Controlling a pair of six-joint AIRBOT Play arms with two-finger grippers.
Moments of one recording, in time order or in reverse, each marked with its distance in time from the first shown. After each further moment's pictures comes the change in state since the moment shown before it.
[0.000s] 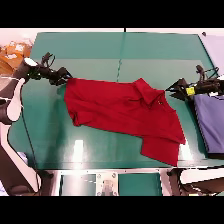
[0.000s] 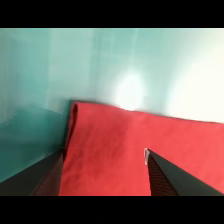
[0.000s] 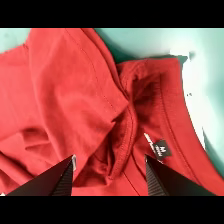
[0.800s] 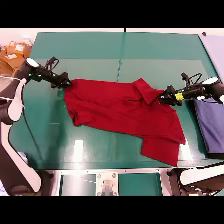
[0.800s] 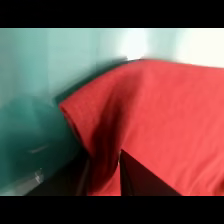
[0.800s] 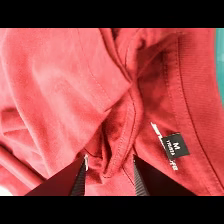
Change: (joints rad) left arm -0.016 0.002 0.006 0.026 -0.139 0.053; right arm 0.072 -0.059 -0.053 -0.010 -0.004 -0.003
